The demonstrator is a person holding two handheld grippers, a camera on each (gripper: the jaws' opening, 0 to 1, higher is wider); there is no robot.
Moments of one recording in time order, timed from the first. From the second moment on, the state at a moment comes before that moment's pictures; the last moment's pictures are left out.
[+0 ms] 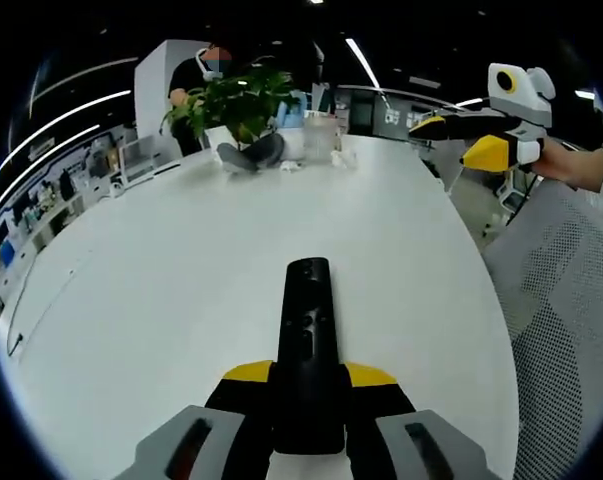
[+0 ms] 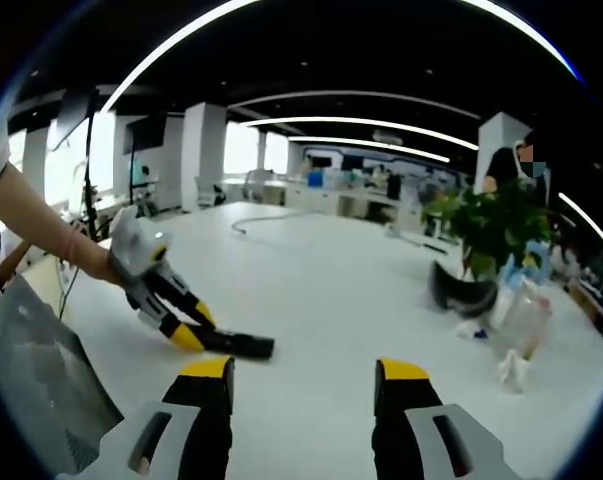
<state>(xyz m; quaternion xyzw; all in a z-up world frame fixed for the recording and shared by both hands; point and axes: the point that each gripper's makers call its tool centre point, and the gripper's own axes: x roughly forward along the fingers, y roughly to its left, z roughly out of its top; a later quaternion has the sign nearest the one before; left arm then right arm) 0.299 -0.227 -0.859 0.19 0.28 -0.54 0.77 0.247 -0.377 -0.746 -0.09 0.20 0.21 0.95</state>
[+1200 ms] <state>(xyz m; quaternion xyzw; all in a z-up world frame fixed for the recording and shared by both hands) 0.282 -0.225 -0.858 0.20 0.28 -0.56 0.76 0.248 -0.375 -0.747 -0.09 0.20 0.22 0.95</state>
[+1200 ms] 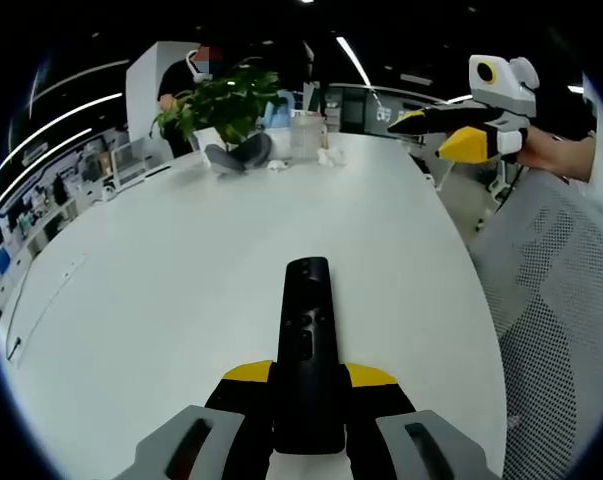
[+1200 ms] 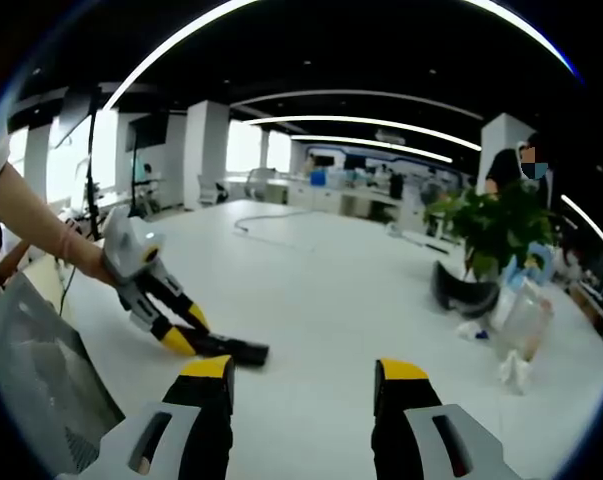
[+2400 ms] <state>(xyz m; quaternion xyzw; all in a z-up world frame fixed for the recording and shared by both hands) 0.268 -0.224 -0.860 0.20 0.28 -0.56 0.75 0.247 -0.374 -0.747 -0.09 0.20 0.22 0.95</state>
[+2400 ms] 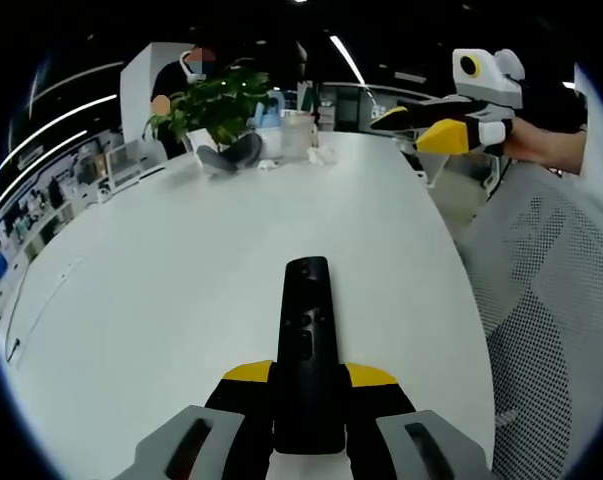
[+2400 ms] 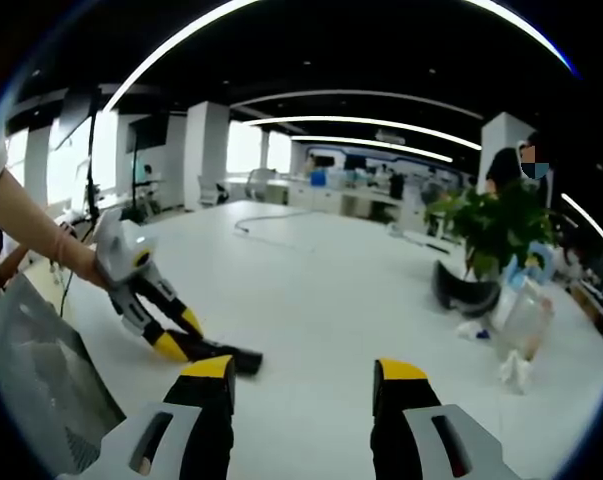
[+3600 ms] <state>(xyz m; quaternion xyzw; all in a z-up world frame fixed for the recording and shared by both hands) 0.250 -0.225 -0.860 0.21 0.28 -0.57 0.75 0.246 -0.374 -0.747 -0.09 0.20 0.22 0.95</state>
